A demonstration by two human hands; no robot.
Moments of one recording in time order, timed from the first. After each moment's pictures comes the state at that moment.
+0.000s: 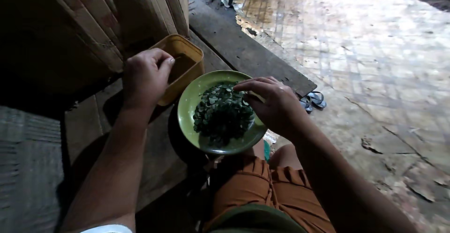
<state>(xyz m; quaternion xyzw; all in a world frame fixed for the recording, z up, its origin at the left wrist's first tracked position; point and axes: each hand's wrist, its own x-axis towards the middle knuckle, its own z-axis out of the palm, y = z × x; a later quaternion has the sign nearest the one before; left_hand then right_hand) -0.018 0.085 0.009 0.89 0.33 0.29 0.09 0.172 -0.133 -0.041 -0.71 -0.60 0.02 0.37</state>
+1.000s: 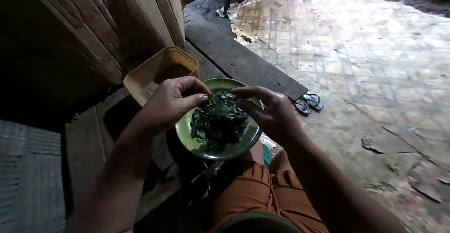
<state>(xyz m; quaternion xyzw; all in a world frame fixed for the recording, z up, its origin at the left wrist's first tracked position) -0.012 0.035 0.024 0.87 0.16 0.16 0.44 0.162 -0.141 -0.043 -0.65 -0.54 0.08 0.53</state>
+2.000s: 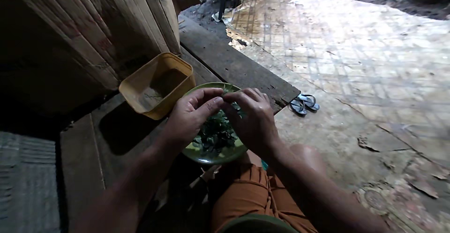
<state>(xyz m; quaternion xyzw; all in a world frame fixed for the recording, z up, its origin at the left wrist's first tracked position) 0.010 -0.006 -0.002 0.75 0.18 0.21 0.61 0.138 -0.124 -0.049 -0.68 -0.53 -0.13 0.48</state>
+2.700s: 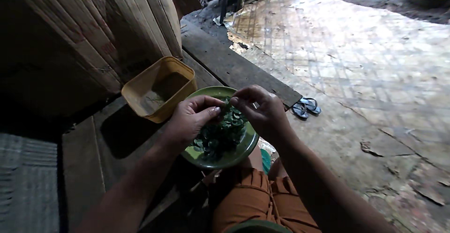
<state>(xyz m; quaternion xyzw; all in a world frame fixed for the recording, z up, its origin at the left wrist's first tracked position) 0.011 -0.003 -0.002 0.72 0.22 0.20 0.63 0.167 -0.128 -0.041 -0.65 -0.52 0.03 0.55</state>
